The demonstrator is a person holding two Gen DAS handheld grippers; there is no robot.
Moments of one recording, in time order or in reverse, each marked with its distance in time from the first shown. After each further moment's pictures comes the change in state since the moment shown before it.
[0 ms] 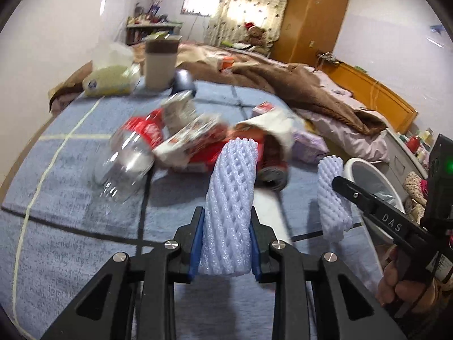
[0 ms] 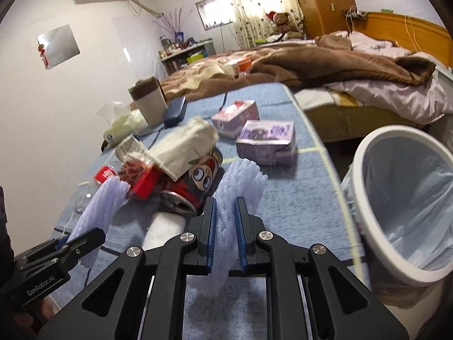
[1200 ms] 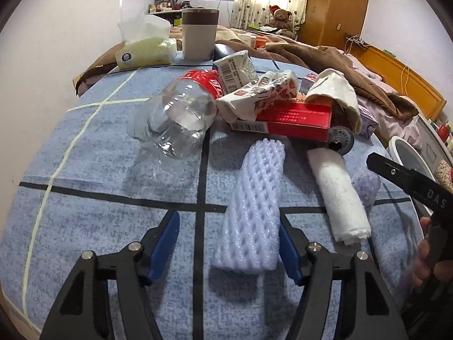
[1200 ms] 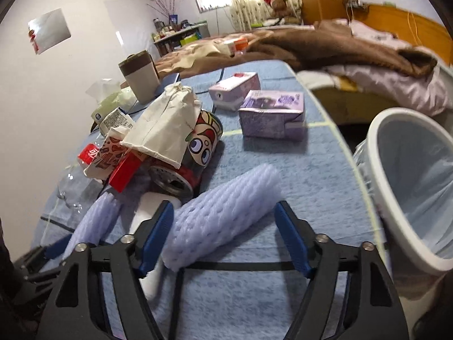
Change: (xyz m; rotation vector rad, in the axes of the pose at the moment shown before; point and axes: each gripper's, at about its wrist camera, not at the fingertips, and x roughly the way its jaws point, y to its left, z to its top) left arm 0.020 0.042 -0.038 -0.021 0.088 0.167; right arm 0.029 0.012 -0.019 0.014 0.101 -0.037
